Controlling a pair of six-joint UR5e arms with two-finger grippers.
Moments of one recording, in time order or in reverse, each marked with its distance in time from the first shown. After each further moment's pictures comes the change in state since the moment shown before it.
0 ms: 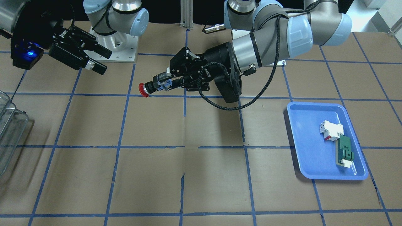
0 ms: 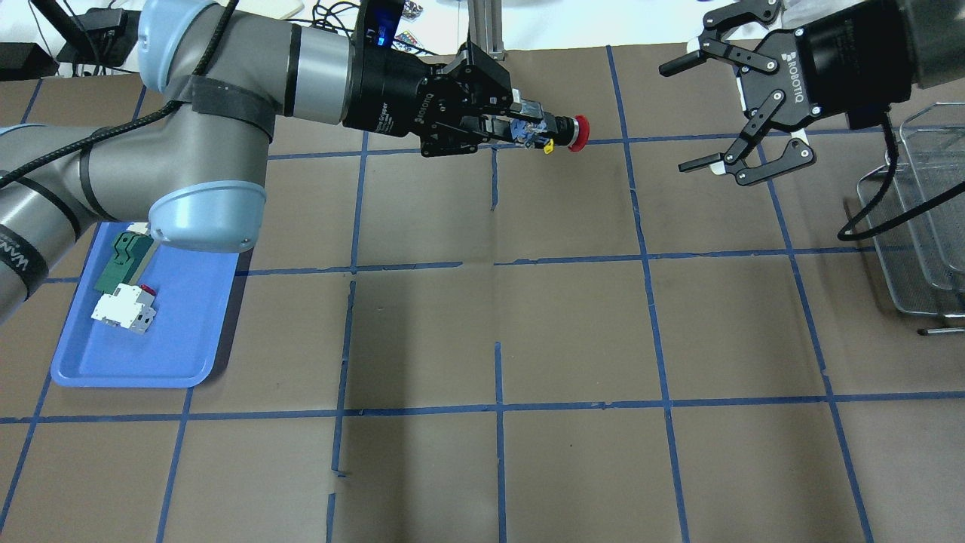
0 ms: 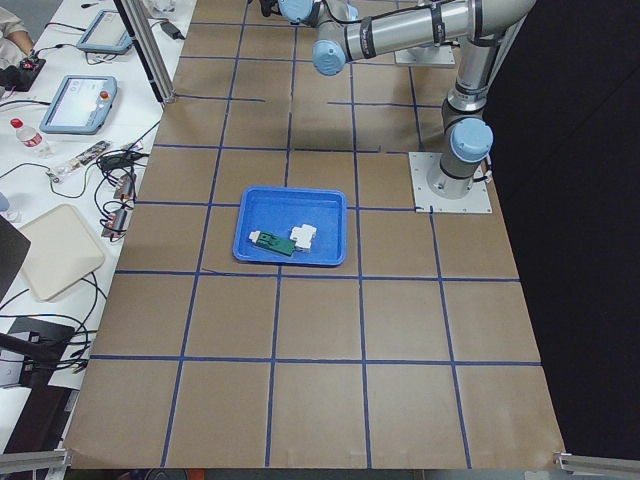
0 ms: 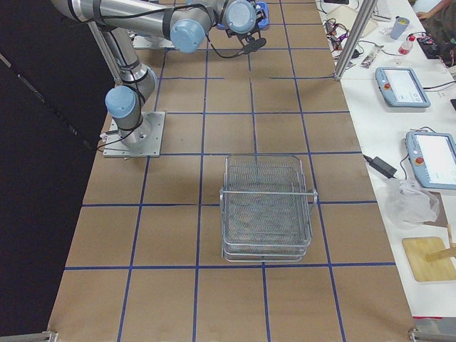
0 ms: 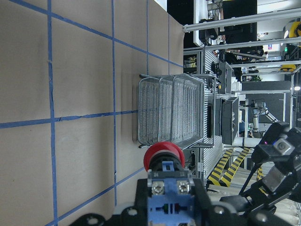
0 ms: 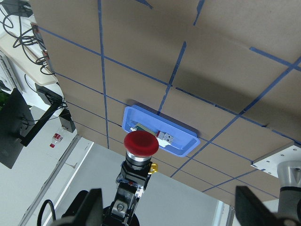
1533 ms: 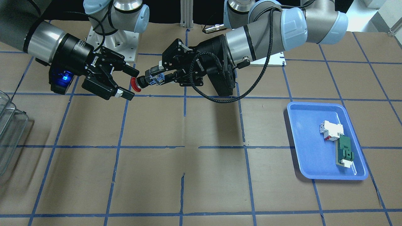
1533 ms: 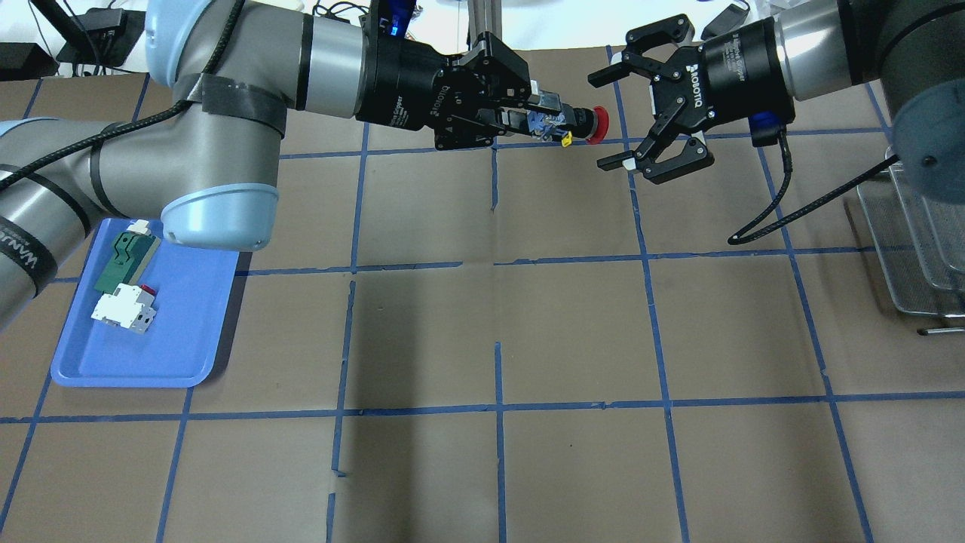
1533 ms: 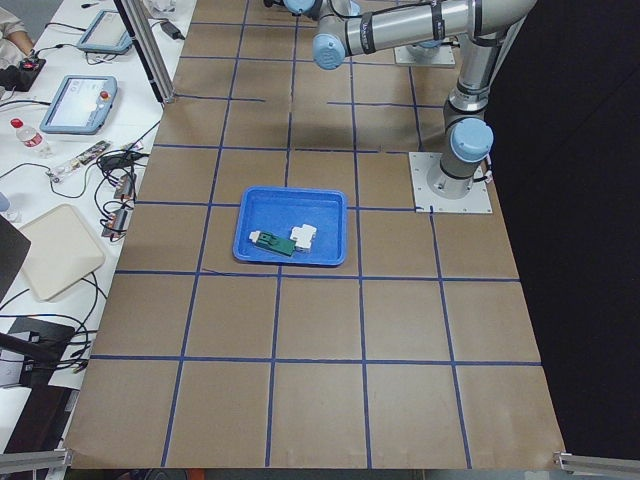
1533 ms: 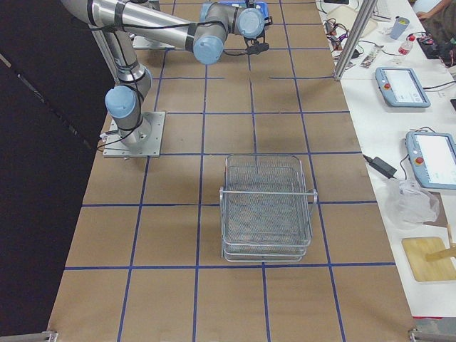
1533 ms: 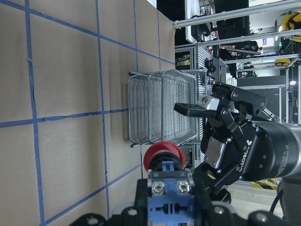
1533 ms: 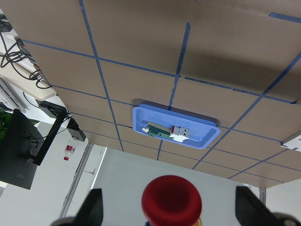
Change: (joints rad) left arm -0.026 0.001 0.014 0.056 0.003 -0.052; right arm 0.134 0.096 0.060 -0.332 0.055 0.379
